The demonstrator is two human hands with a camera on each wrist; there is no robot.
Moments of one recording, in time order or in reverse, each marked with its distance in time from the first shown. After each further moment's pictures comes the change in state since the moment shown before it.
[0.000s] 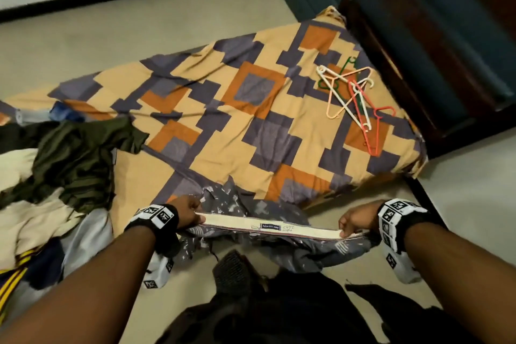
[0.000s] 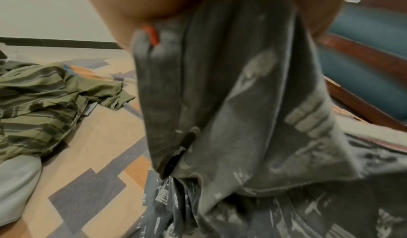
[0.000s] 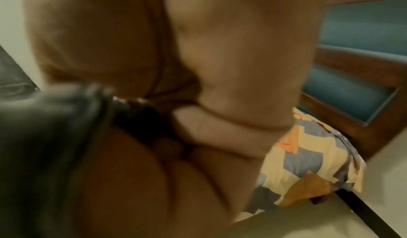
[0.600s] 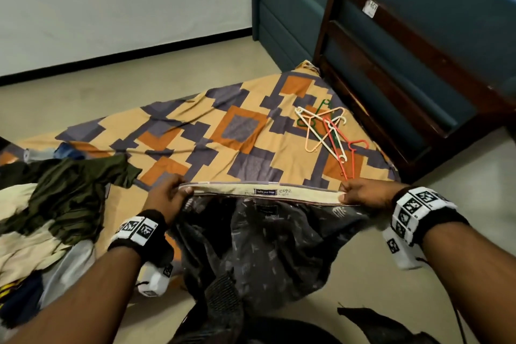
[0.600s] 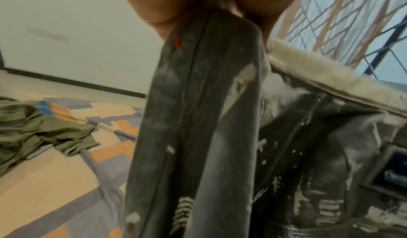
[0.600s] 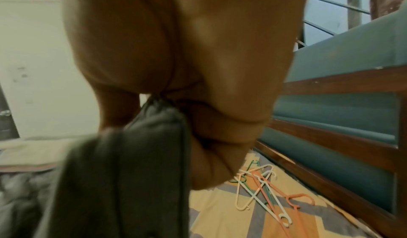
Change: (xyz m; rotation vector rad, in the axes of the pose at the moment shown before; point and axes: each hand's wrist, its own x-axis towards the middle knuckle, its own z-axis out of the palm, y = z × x) left_hand -0.079 0.078 -0.024 -0.374 0.815 0.430; right_hand -0.119 0.051 -0.065 0.238 0.490 -0.296
